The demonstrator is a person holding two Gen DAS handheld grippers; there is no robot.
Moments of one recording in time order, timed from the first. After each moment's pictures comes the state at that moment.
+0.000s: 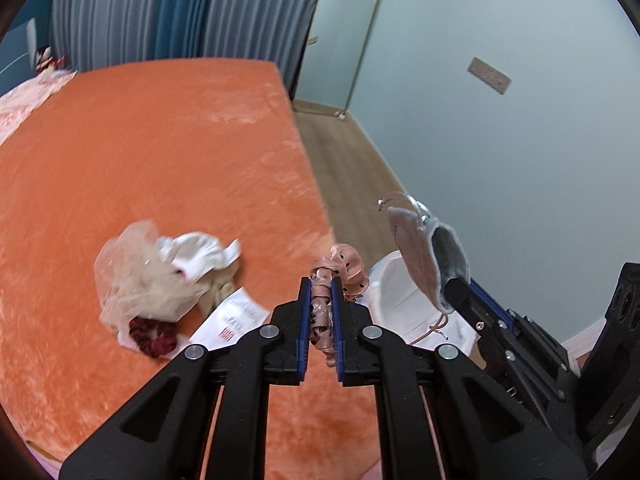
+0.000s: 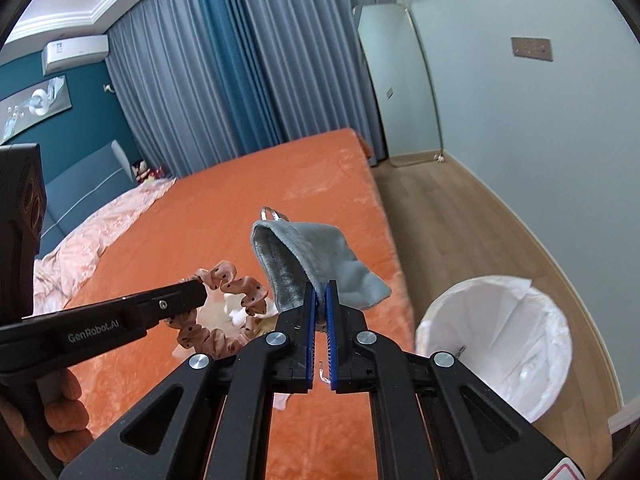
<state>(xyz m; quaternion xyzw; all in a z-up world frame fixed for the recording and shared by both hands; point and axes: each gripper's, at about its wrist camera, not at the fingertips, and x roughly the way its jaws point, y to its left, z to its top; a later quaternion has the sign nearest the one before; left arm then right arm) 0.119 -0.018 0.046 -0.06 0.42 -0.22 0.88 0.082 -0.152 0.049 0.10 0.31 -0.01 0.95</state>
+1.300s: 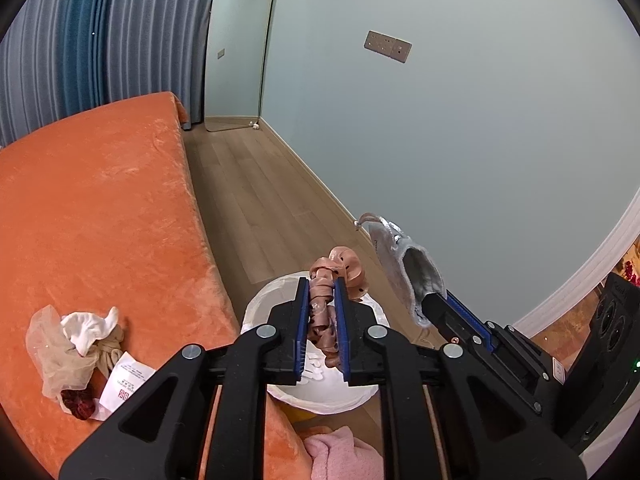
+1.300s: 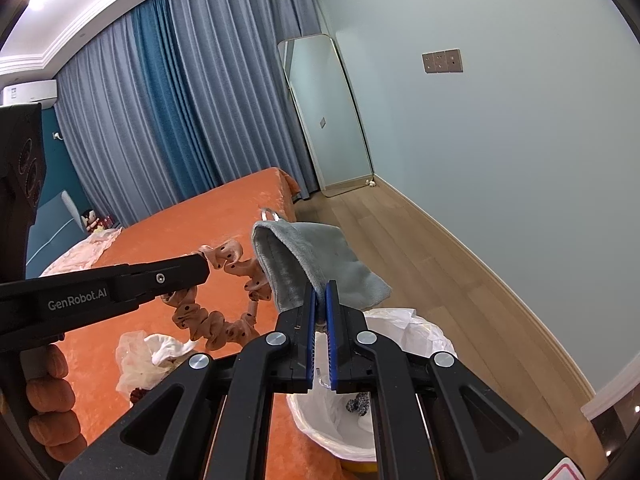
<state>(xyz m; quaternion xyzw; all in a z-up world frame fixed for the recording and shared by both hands) 0.109 -0.191 0.085 0.01 0.39 -0.34 0.86 0.037 -0.272 0.078 0.13 0.26 -0.12 0.95</state>
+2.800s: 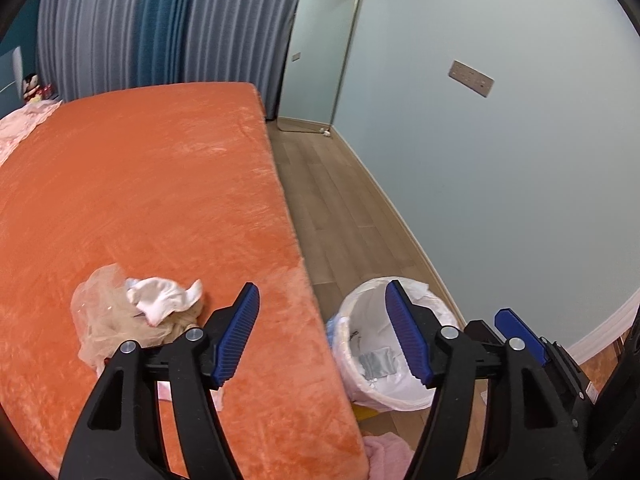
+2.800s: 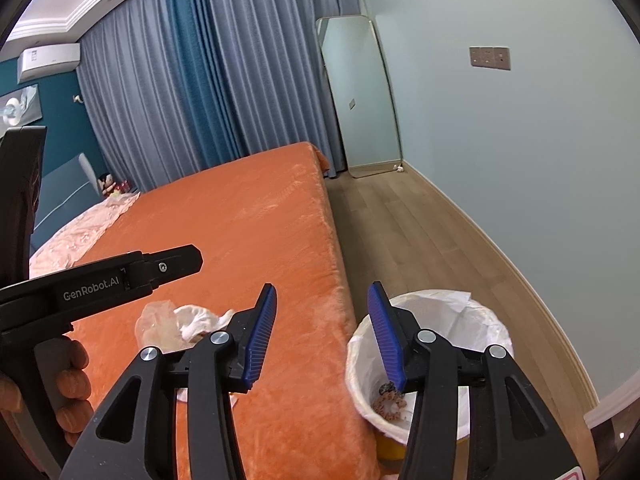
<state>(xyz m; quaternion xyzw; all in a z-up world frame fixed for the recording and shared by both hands) 0.136 -0.073 0.058 -0.04 0.39 -0.22 0.89 0.065 -0.185 0.066 0.09 0.31 -0.07 0.95</state>
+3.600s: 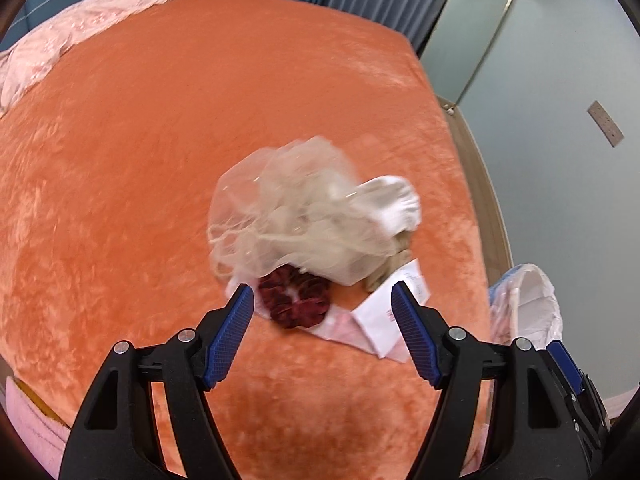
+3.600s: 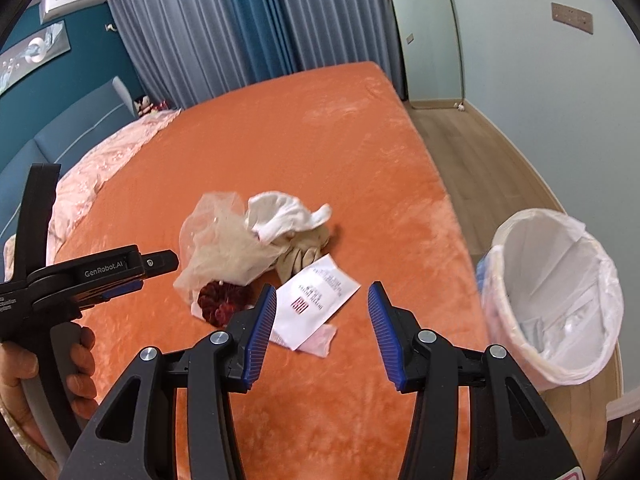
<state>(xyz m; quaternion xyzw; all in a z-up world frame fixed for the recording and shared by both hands) 0.165 0.143 -0.079 -0.13 0.51 -0.04 0.85 0.104 -0.050 -0.047 0.07 0.43 0.02 0.90</state>
